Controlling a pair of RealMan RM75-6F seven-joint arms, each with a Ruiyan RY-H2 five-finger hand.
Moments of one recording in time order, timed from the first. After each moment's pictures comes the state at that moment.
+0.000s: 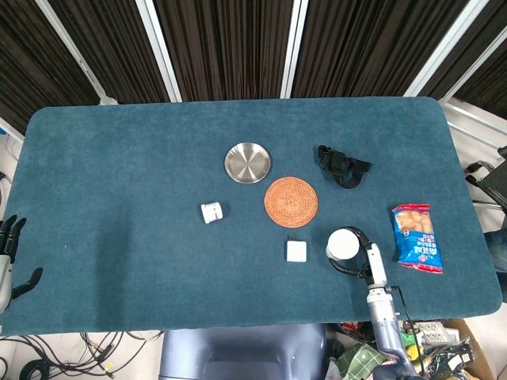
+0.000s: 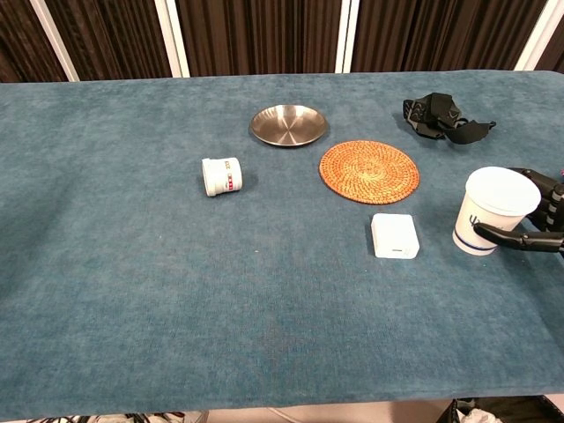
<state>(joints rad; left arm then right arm) -0.04 -1.13 -0.07 -1.69 1.42 1.53 0.20 0.28 -1.93 0.14 -0.81 -1.46 1.32 1.10</state>
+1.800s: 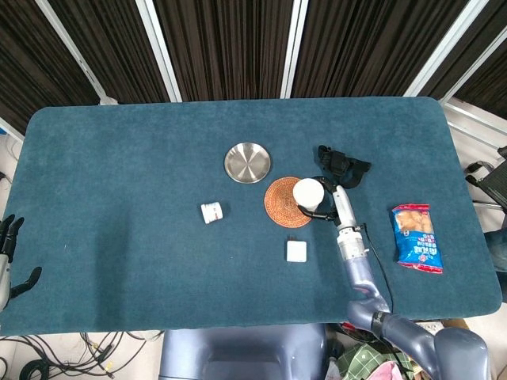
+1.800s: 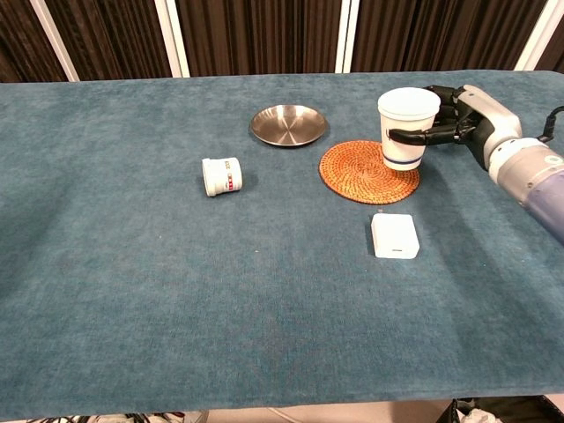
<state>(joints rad) -0.05 -1.13 -0.08 -1.70 1.41 1.53 0.19 0.67 -1.91 0.41 -0.84 -1.27 0.97 0.83</state>
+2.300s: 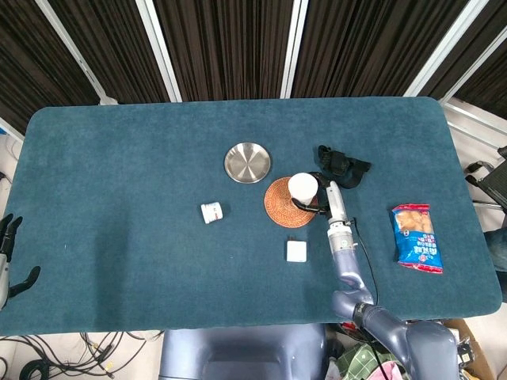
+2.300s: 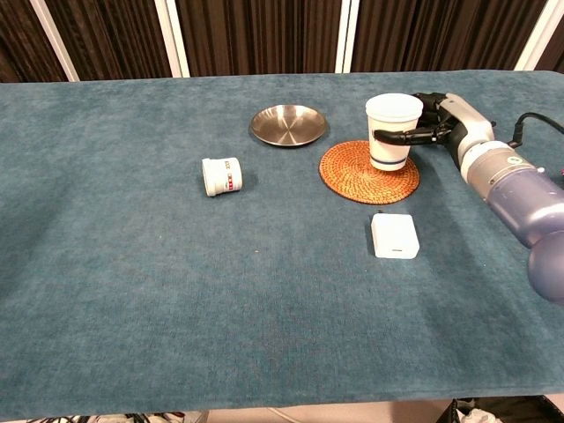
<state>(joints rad) -0.05 -1.13 -0.08 -1.70 1.40 1.53 0.18 0.76 -2.04 0.45 -0.64 -1.22 0.92 0.86</state>
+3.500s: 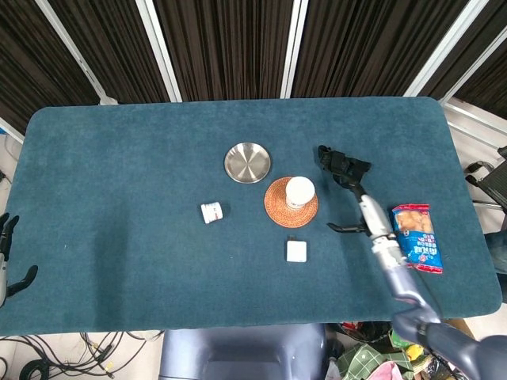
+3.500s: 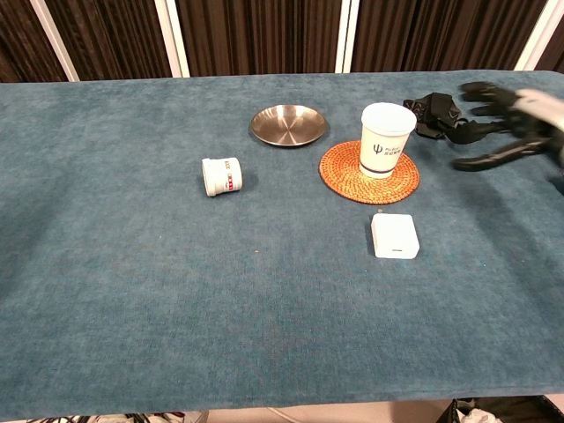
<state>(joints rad) -0.04 -1.13 -0.09 -1.70 1.39 1.54 0.21 0.55 -1.62 0.19 -0.96 -1.42 1.05 0.82</state>
